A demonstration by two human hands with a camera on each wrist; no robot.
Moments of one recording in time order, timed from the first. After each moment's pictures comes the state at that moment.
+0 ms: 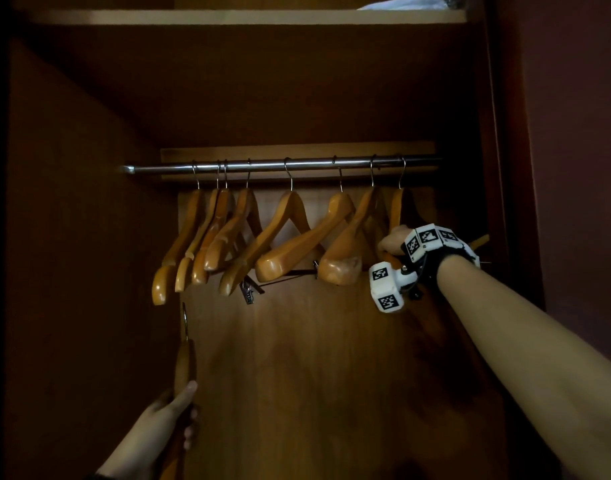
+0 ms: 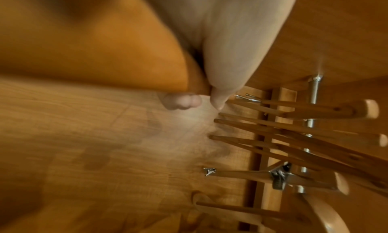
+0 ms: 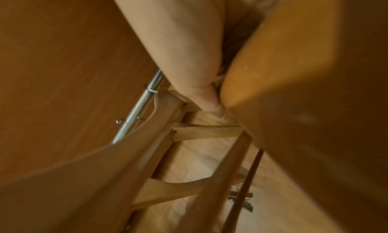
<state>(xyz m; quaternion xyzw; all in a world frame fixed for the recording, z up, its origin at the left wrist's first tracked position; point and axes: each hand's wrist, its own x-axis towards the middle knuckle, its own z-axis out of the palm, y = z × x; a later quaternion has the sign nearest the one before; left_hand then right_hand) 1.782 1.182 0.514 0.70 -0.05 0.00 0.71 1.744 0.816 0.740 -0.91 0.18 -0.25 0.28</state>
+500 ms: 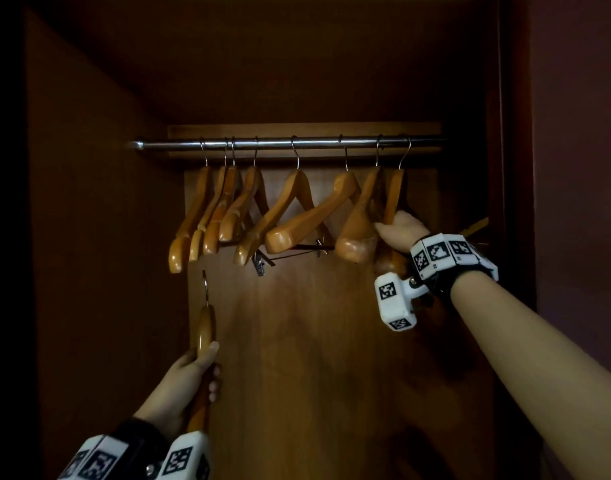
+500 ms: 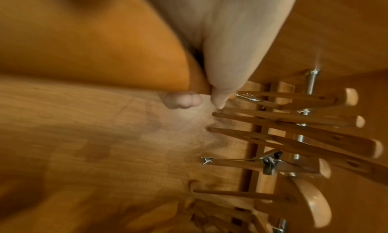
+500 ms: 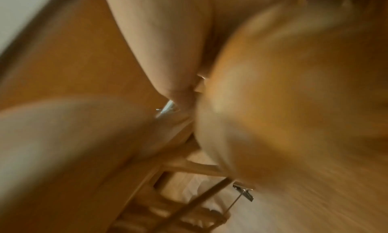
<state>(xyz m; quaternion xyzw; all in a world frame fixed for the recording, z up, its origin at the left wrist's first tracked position) 1.751 1.165 0.528 0.67 -0.05 -0.04 0.74 1.733 0.832 0.711 -0.88 0.14 -0.31 0.32</state>
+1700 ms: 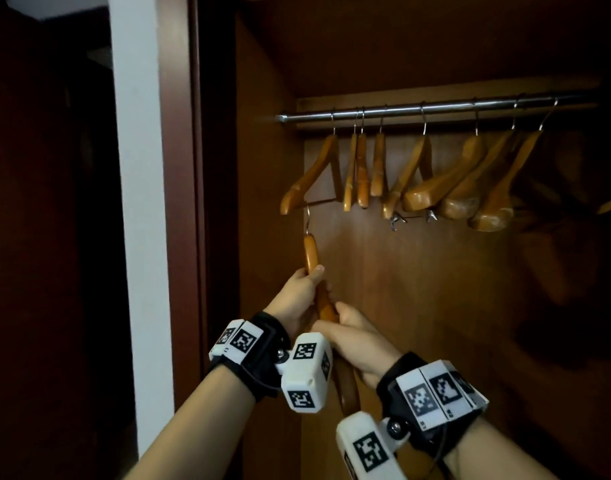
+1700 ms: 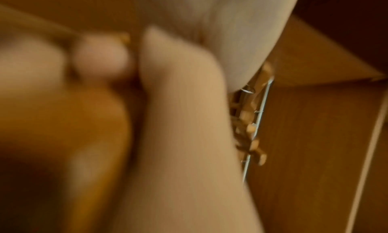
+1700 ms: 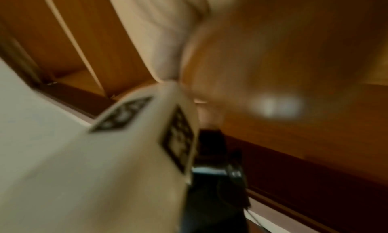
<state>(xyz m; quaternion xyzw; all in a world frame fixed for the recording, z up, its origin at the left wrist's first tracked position) 1.668 1.214 0.565 0.63 -0.09 0.02 0.77 1.616 1.109 0.535 -0.76 -0.17 0.00 0.63</state>
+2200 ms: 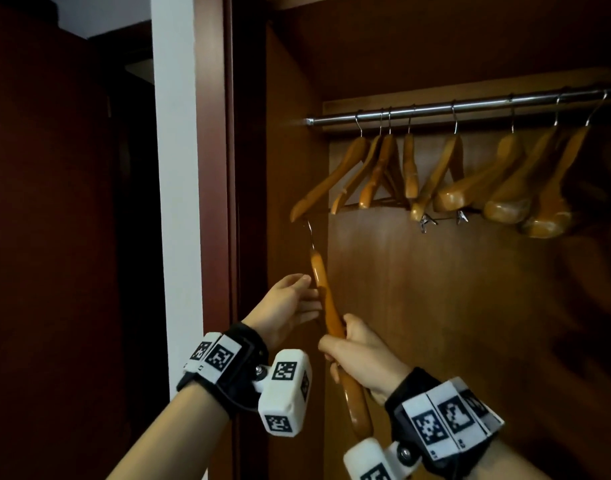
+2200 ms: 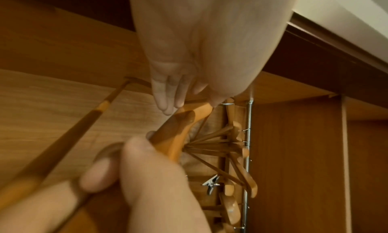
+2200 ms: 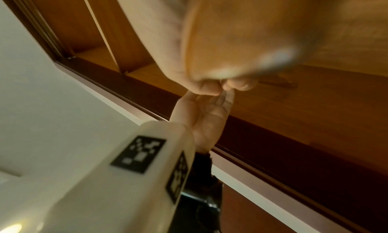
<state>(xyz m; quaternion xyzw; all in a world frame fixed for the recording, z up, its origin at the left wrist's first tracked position) 1.646 1.272 0.557 0.65 -0.08 0.07 0.75 1.607 1.135 0.528 -0.79 -0.16 0.02 0.59</state>
